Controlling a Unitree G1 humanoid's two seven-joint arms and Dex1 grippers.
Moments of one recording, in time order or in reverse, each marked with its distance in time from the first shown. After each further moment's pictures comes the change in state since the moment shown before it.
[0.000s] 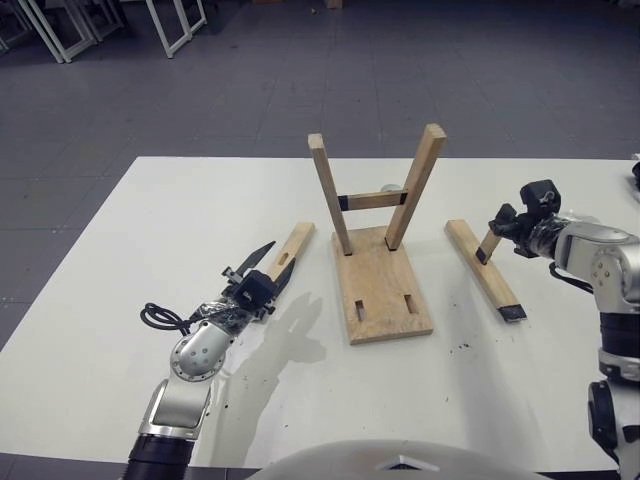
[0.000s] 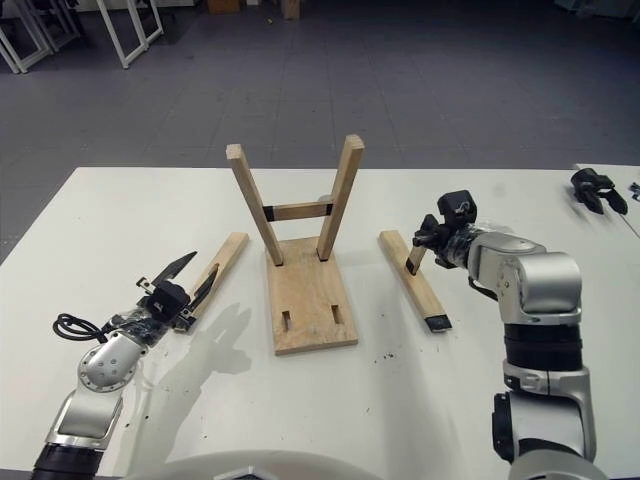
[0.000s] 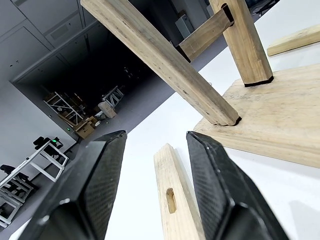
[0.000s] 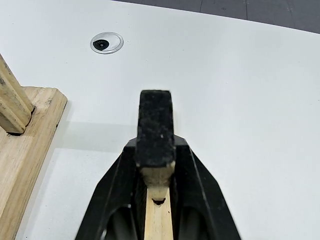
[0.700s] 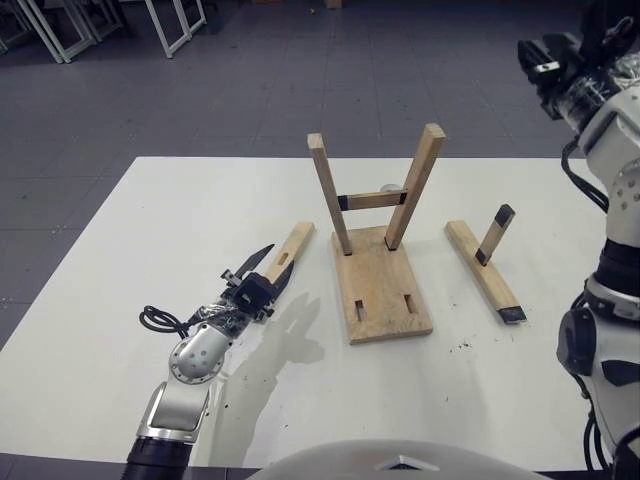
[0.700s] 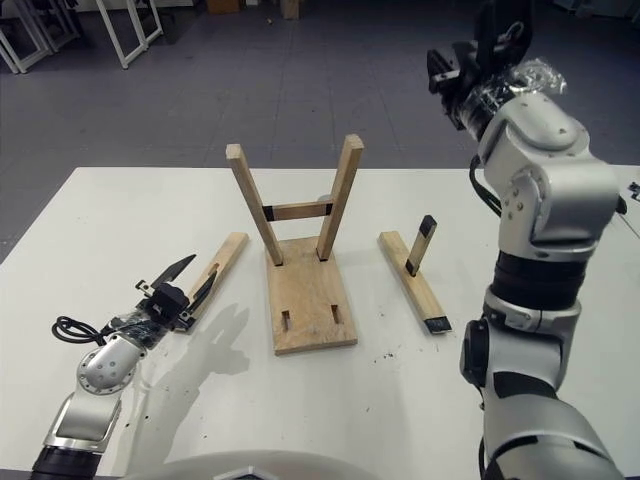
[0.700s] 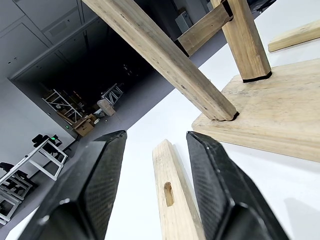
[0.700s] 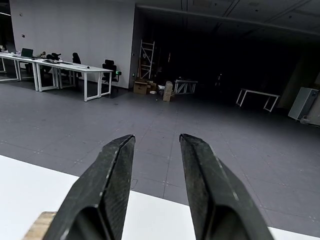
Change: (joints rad) left arm 0.005 0.022 0.000 0.003 -0.013 0.002 -0.017; right arm -0.375 0.122 -0.053 0.010 -0.119 -0.347 -0.149
